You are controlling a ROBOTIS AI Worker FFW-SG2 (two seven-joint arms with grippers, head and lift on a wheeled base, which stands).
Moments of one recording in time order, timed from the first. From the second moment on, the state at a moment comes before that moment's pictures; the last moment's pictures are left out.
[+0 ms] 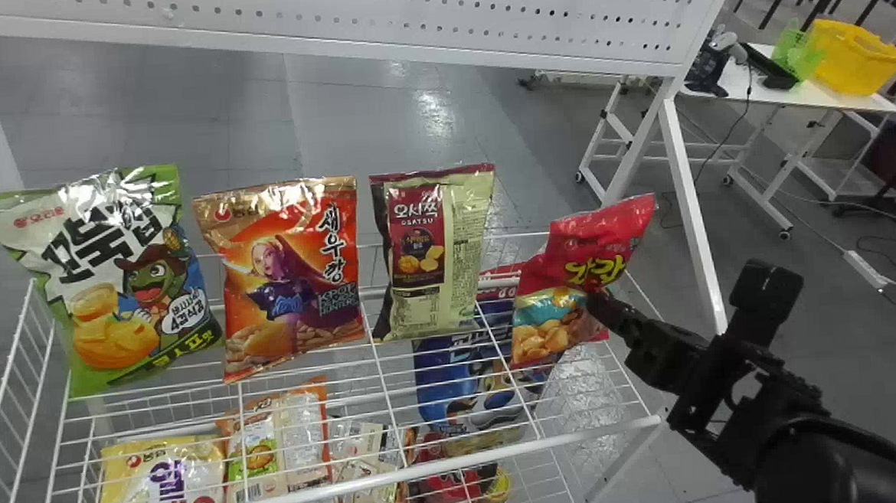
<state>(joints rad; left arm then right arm) 0.56 0.32 0.26 -2.17 0.25 1.34 -1.57 0.19 -0.01 -0.54 -2.11 -0.31 0.89 0.32</state>
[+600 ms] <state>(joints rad) 0.57 0.32 0.26 -2.17 0.26 1.34 -1.57 0.26 0.00 -0.55 -2.44 -0.33 1.21 0.32</state>
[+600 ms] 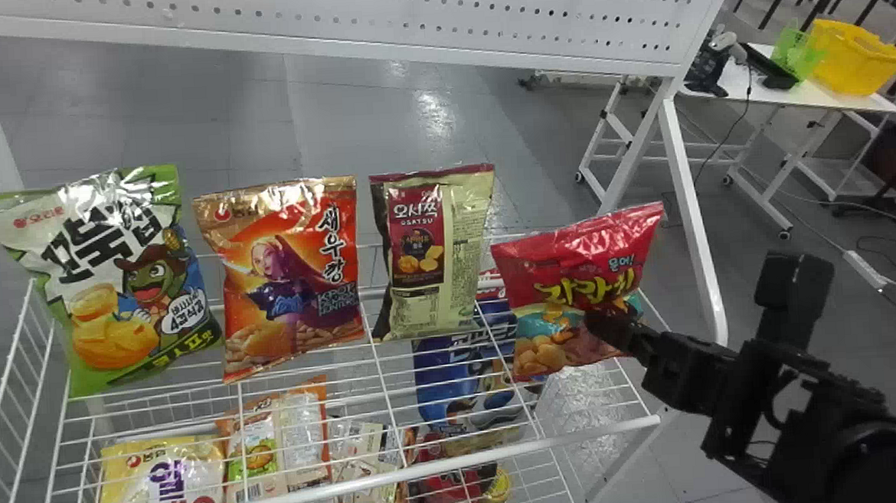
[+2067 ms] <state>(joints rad) 0.56 0.32 0.26 -2.15 0.26 1.29 -1.57 0.49 0.00 -0.59 -2.68 -0.77 1.56 0.41</state>
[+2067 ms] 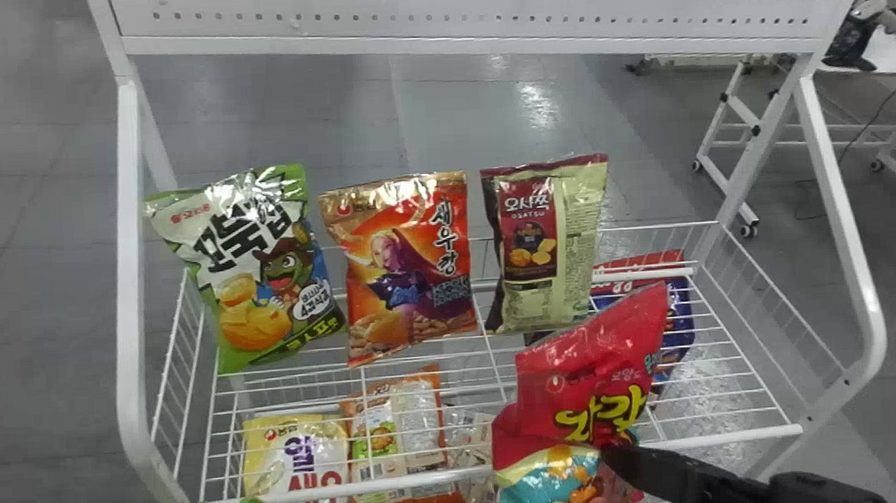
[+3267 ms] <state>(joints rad) 0.57 0.32 0.27 -2.20 0.31 1.33 -1.57 0.50 0.00 -0.02 -2.36 -0.59 1.45 0.42</state>
